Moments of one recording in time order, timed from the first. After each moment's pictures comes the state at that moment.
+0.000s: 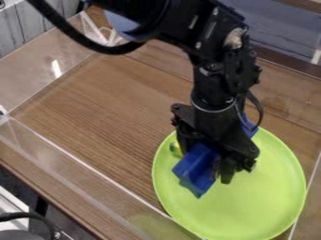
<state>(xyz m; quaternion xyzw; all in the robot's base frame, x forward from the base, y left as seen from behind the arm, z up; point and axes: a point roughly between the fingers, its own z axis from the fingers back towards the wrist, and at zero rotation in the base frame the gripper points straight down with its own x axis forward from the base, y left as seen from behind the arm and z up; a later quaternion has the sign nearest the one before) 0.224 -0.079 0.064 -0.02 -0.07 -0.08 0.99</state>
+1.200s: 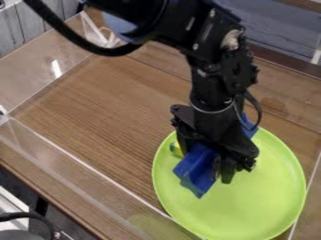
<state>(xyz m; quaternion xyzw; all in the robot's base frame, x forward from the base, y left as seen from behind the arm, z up) 0.227 -0.074 0.063 -0.03 -0.07 -0.07 0.99</state>
